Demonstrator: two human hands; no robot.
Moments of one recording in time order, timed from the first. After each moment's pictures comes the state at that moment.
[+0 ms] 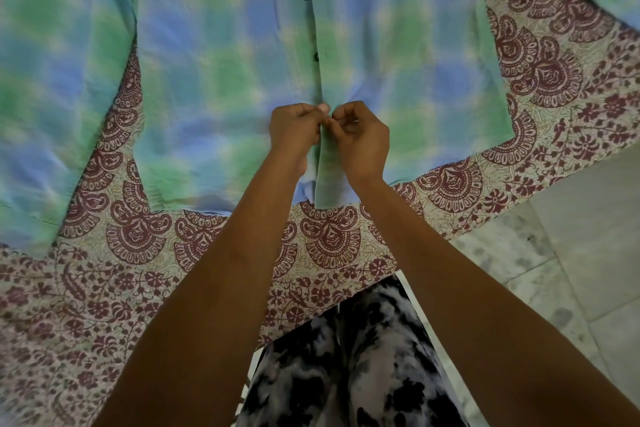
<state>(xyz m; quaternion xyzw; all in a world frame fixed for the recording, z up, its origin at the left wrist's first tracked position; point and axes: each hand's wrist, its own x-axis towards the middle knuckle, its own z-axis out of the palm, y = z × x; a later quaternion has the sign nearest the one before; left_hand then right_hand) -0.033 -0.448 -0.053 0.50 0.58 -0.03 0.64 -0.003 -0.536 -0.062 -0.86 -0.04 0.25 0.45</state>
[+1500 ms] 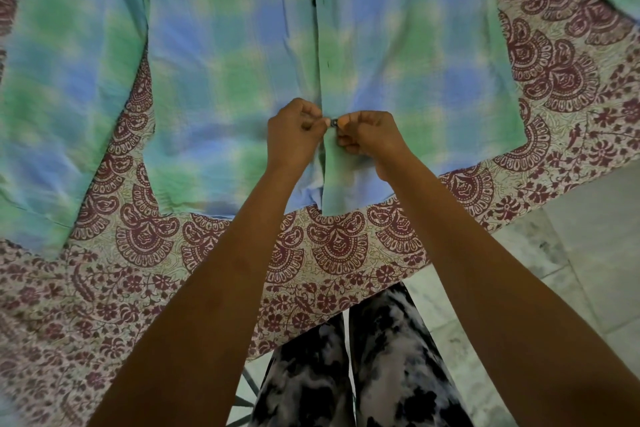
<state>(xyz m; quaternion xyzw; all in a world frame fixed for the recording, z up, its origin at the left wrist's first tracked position) -0.052 -0.436 -0.065 0.74 0.45 0.00 0.50 0.031 -0.534 -0.059 -0.72 0.07 0.49 0.49</state>
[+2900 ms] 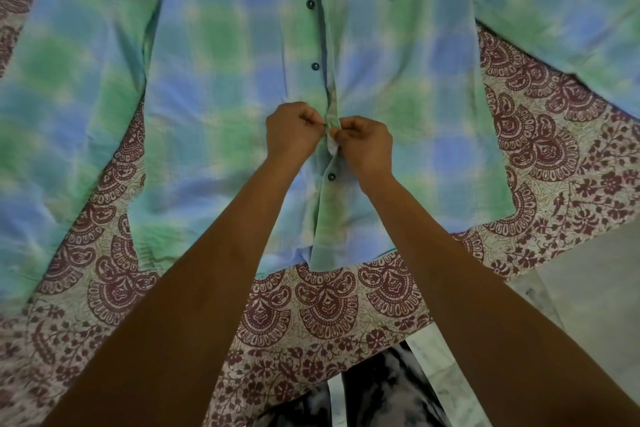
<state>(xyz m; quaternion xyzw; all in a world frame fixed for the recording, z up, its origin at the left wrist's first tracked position) 0.024 -0.392 -0.058 0.72 0.50 -0.03 0.48 0.075 -0.485 -0.071 -0.83 0.00 0.34 0.44</state>
